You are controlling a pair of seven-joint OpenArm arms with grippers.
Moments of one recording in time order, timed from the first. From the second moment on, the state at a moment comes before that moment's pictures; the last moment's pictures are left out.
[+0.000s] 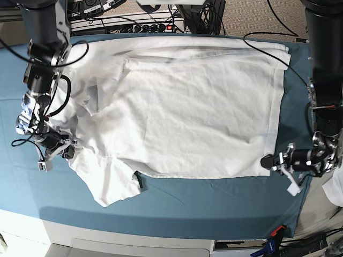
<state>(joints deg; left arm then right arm) -48.2 -25.5 5.2 16.4 -59.4 -41.4 63.9 28.5 25.2 20.0 43.4 11.8 39.4 -31.7</state>
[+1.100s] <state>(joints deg) -27.5 -34.7 5.3 36.3 -83.4 -43.3 81.2 0.6 26.6 37.5 71.4 28.9 40.7 -44.8</state>
